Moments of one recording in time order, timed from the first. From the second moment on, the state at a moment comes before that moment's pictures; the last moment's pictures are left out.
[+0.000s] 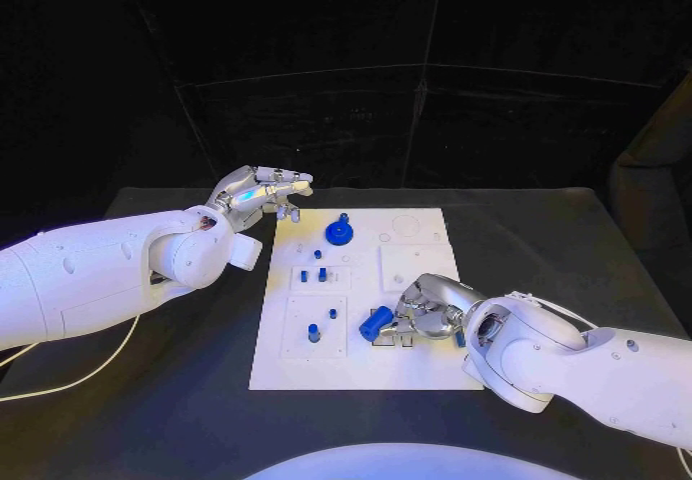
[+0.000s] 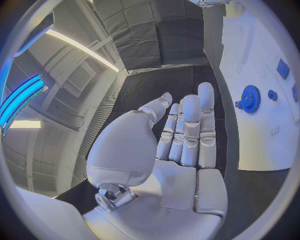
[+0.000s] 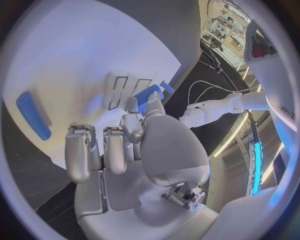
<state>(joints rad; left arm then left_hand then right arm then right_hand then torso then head) 1.32 -0.84 -0.23 1.39 0.04 -0.14 0.43 1.26 -0.05 0.38 -0.10 0.05 1.03 0.17 0.09 0.07 1.00 0.10 0.44 0.07 1.23 0.02 1.05 0.48 0.17 1.15 0.12 0.62 0.74 1.05 -0.89 -0.12 1.85 -1.31 -0.41 -0.43 1.31 0.05 -0.22 0.14 0.12 1.07 0.05 0.42 0.28 1.42 -0.03 1.10 1.21 1.47 -0.08 1.48 1.31 0.03 1.47 0.04 1.51 1.31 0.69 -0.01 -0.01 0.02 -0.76</state>
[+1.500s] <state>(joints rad) 1.32 -0.83 -0.23 1.38 0.04 -0.14 0.43 1.26 -0.05 0.38 -0.10 0.05 1.03 0.17 0.09 0.07 1.00 0.10 0.44 0.07 1.23 0.02 1.05 0.48 0.17 1.15 0.12 0.62 0.74 1.05 -0.91 -0.12 1.86 -1.62 -0.37 -0.05 1.47 -0.02 -0.03 -0.10 0.22 0.81 0.05 0.08 0.15 1.38 -0.01 1.16 1.23 1.46 -0.08 1.49 1.31 0.03 1.45 0.03 1.45 1.31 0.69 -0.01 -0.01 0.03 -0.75</state>
